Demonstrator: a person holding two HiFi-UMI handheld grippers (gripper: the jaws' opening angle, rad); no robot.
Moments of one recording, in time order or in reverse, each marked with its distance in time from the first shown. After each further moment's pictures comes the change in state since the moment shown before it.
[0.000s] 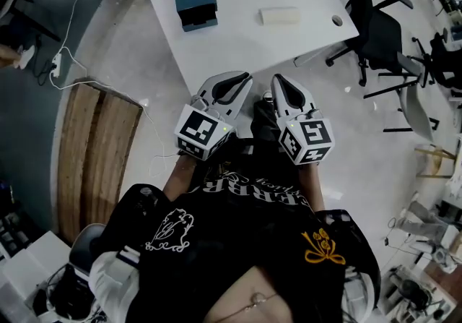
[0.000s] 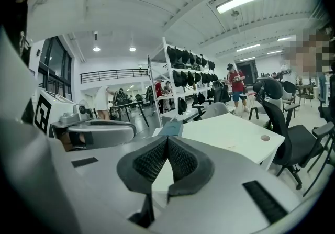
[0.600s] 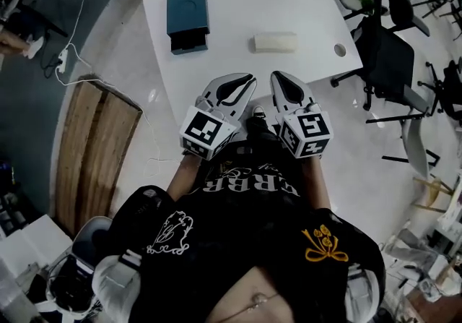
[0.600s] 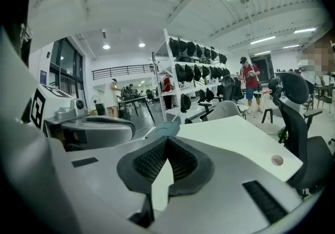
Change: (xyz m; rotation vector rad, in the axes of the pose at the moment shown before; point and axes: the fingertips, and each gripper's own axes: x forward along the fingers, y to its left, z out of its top) left arm 0.140 0.046 0.020 -0.025 0.023 0.100; right arm 0.092 -0.121 0.037 -0.059 0.060 0.139
